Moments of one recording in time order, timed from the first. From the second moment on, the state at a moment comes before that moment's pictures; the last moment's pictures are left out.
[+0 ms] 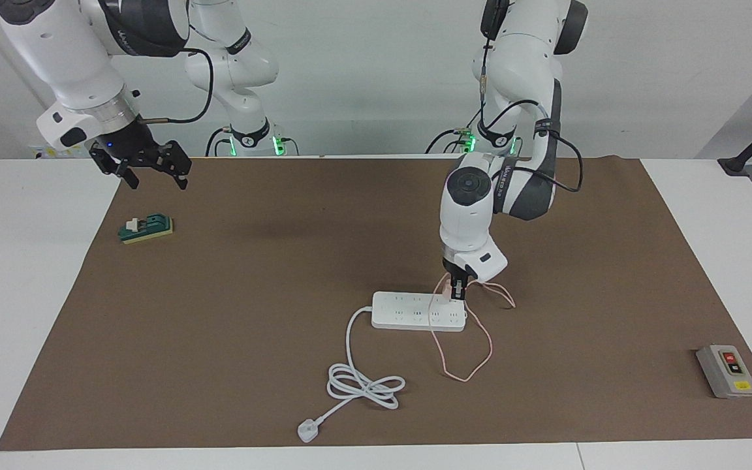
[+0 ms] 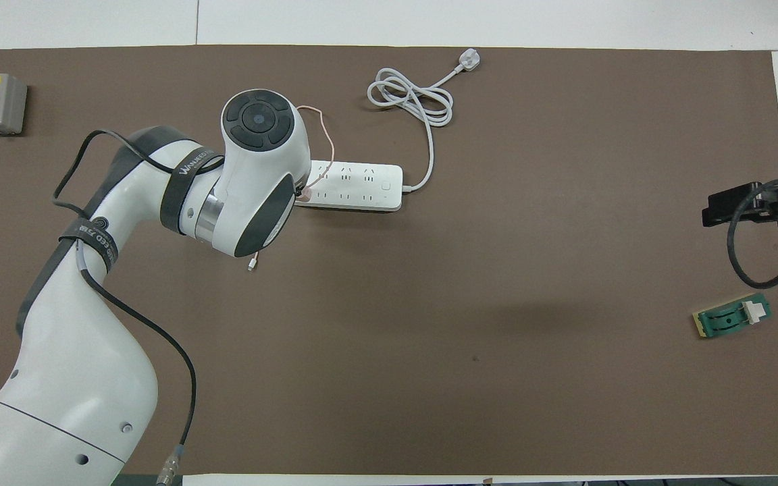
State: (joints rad) left arm -0.48 0.46 -0.01 -1.59 0.12 2.04 -1.81; right arm 0.10 -0.05 -0.15 -1.70 0.02 1.61 0.02
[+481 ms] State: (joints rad) left arm -0.47 0.46 0.01 -1.57 0.10 1.97 -1.75; right arm 0.10 -0.05 -0.15 -1.70 0.02 1.61 0.02
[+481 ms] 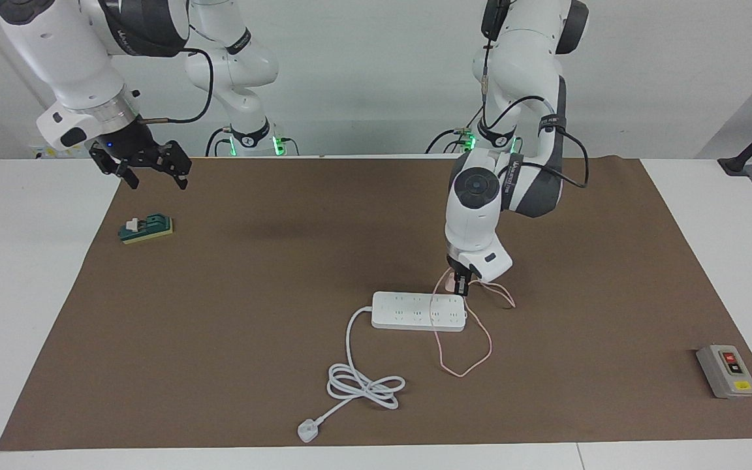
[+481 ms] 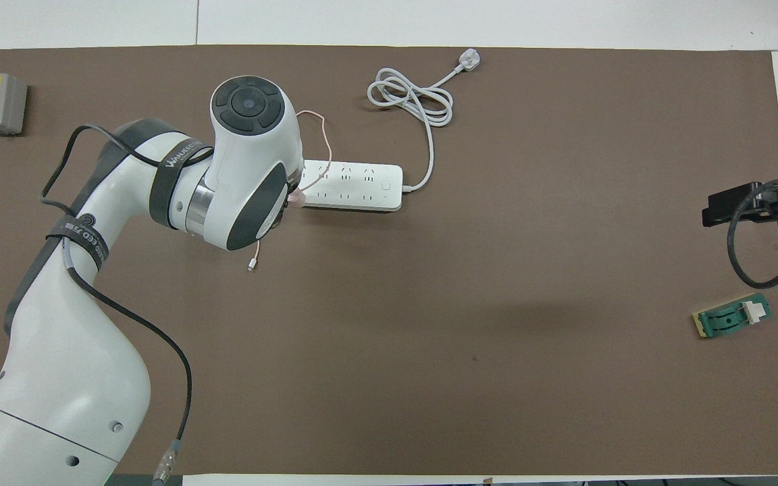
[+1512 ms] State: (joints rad) left arm -0.46 0.53 0.01 -1.49 0.10 1.96 -1.75; right arm 0.10 -0.05 -0.15 -1.70 0.02 1.61 0.02
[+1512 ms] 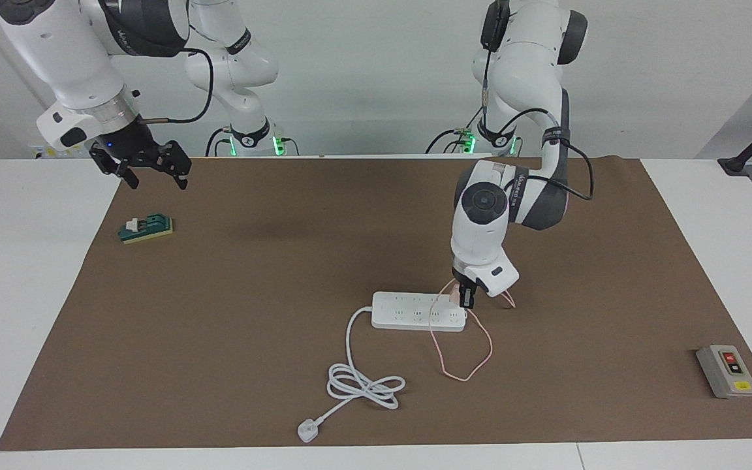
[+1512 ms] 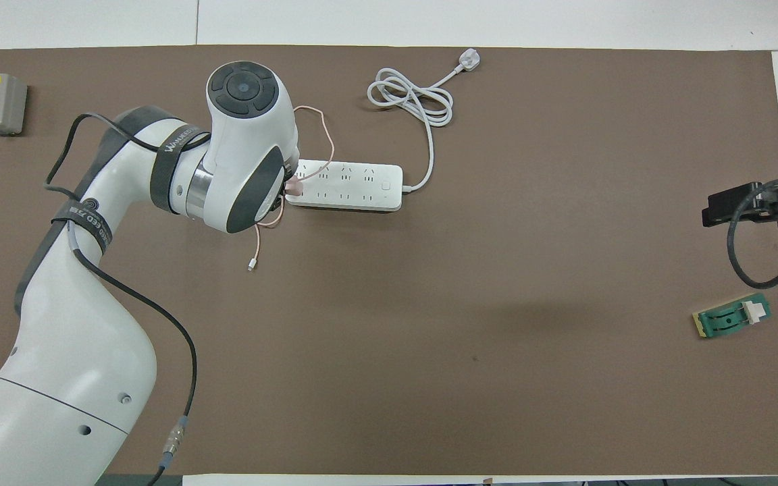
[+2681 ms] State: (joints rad) left arm -0.46 0.54 0.00 -1.49 0.09 1.96 -1.86; right arm 0.10 -0.05 -0.15 -1.70 0.02 1.61 0.02
